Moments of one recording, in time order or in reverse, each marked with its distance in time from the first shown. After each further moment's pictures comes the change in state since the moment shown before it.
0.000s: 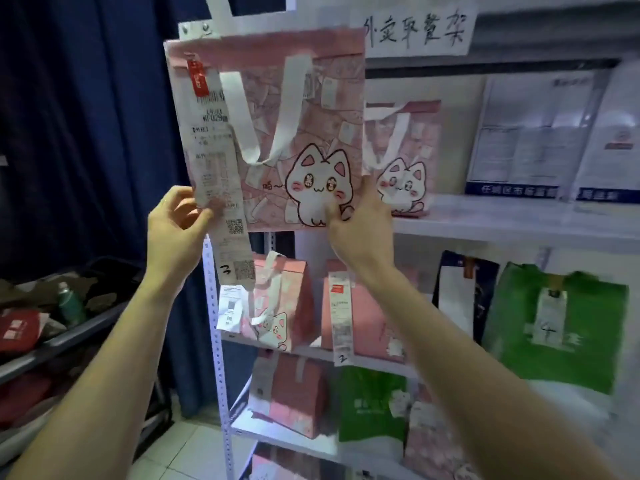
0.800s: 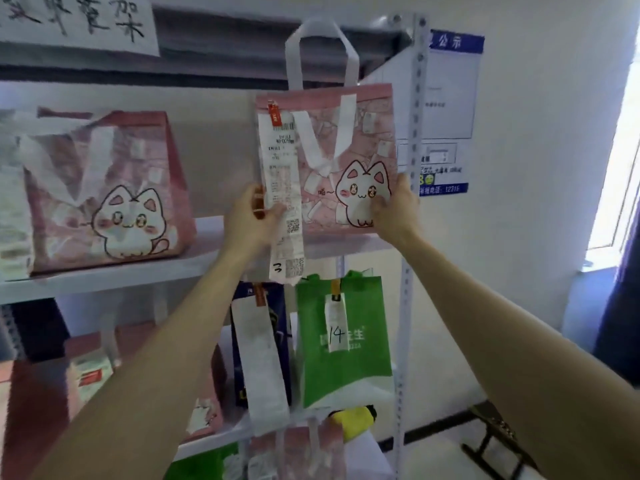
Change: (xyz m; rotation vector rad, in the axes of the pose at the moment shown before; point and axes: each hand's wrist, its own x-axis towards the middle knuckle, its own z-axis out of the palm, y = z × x) left_hand -0.031 0.054 0.516 -0.070 -0.573 -0.019; right_hand 0.115 0.242 -0.378 -0.487 0.355 0.321
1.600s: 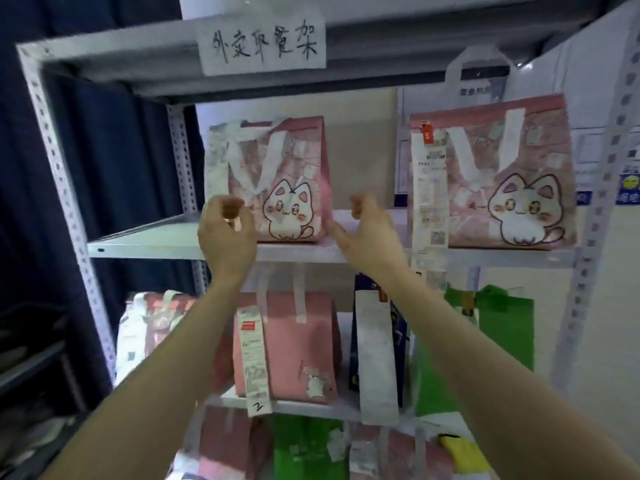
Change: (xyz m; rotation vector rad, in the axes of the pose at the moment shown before) left_hand -0.081 -0.041 -0.207 0.360 0.778 0.113; right_hand -0.129 -0.148 0.136 0.199 -0.479 -0.321
